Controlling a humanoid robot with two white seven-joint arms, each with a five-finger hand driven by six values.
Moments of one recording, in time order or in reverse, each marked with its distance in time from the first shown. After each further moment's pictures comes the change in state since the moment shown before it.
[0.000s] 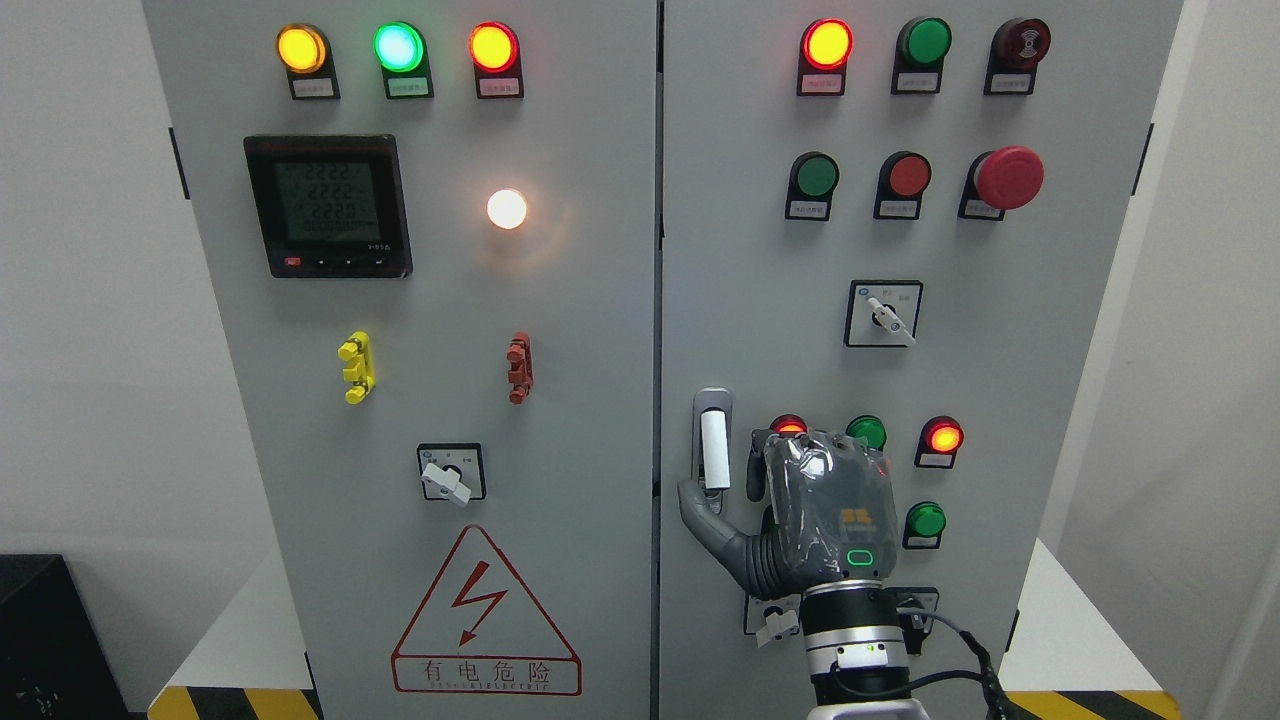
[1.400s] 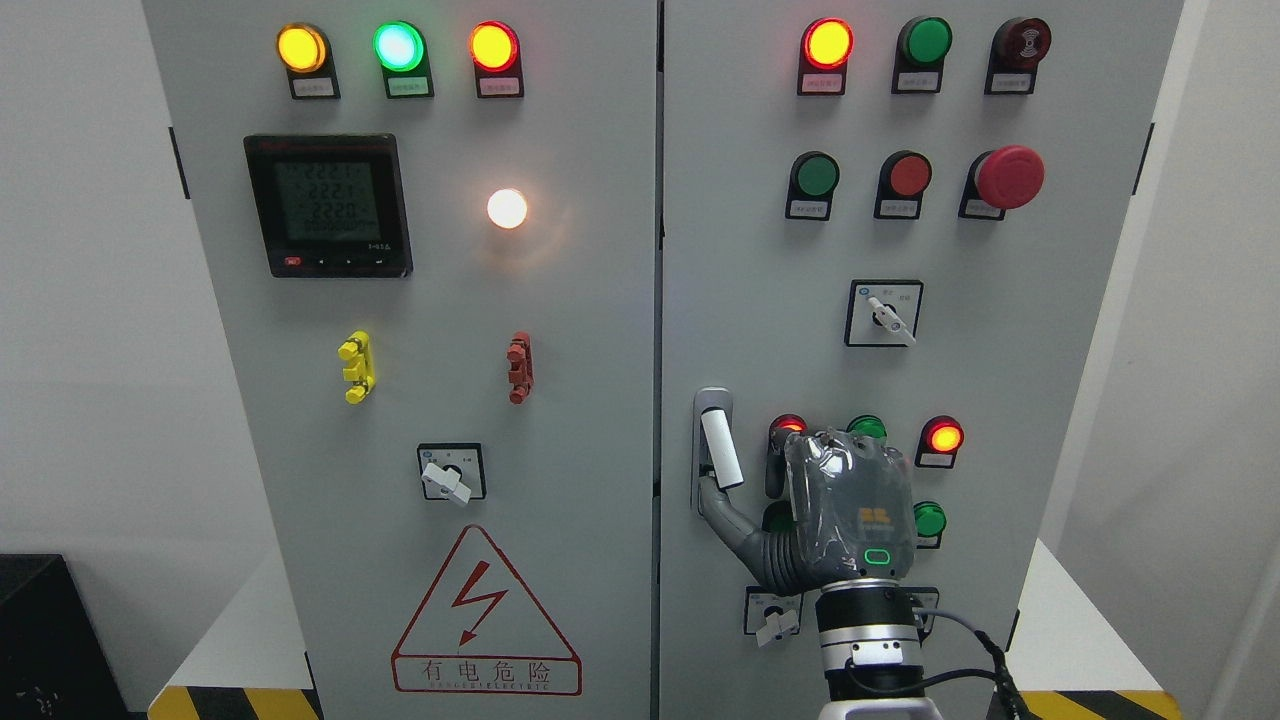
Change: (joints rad) left arm 0.000 0.000 0.000 0.000 0.000 -0.001 -0.001; right arm 0.007 0.002 -0.029 0.002 0.001 0.000 -0.014
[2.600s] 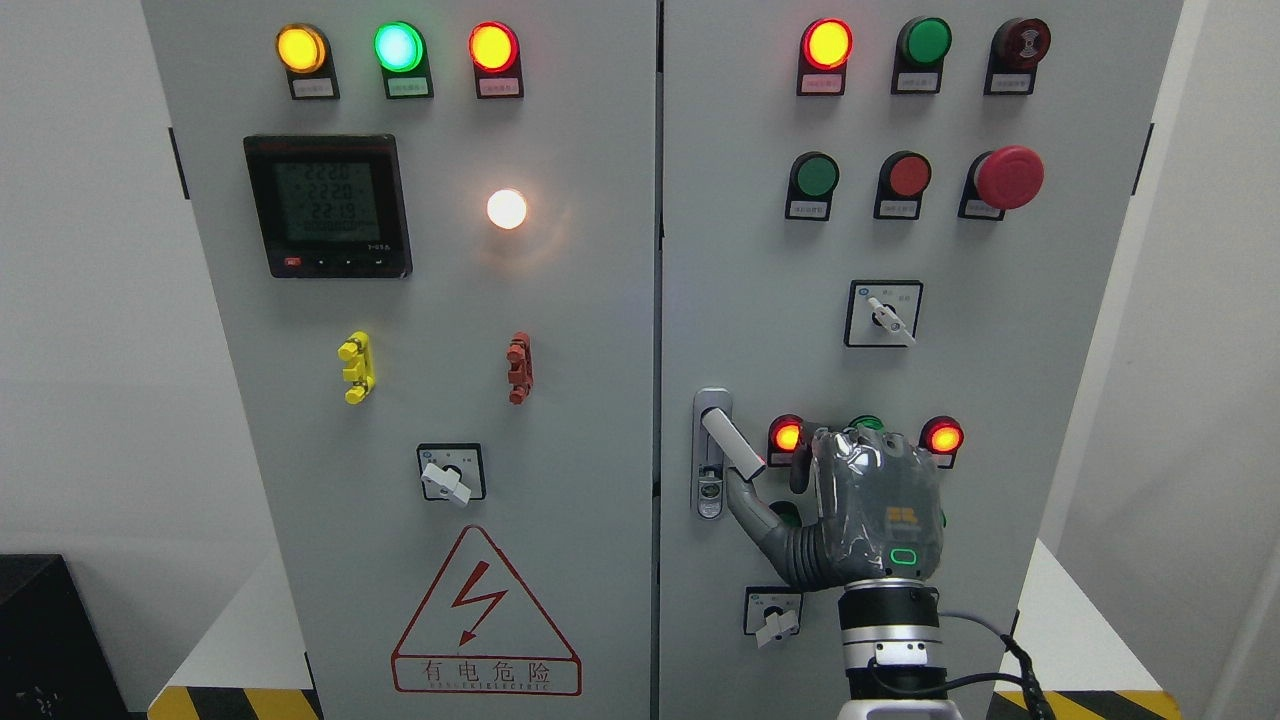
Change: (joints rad) left arm 0.000 0.000 0.000 0.000 0.000 0.000 0.000; right arm 0.006 0.000 -0.037 -0.021 0.000 0.000 -0.007
